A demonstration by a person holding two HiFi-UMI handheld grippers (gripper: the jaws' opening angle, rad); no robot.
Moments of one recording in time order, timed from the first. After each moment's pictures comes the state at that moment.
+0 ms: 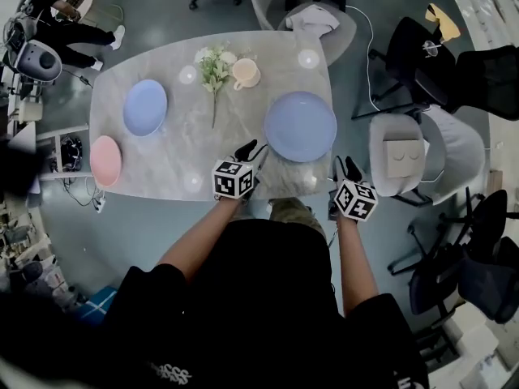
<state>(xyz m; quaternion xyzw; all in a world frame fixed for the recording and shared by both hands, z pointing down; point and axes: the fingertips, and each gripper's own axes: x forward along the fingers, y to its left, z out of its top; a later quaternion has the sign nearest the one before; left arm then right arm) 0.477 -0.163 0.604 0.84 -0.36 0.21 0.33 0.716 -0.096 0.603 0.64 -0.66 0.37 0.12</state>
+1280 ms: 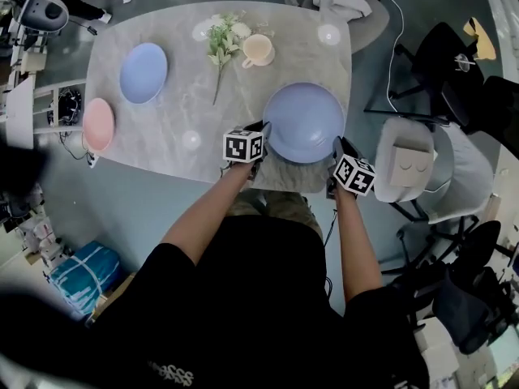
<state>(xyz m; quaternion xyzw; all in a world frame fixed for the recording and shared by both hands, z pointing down) 0.473 -0.197 0.716 0.74 -0.42 0.27 0.44 0.703 -0.169 0.700 0.57 -0.67 0.44 0.17</state>
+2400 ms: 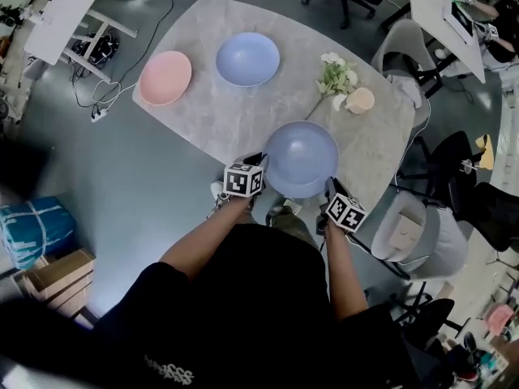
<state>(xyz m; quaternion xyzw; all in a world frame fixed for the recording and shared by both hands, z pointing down) 0.201 -0.074 0.637 0.69 -0.55 0.14 0.44 0.435 -0.100 0.637 0.47 -0.75 0.40 0.23</state>
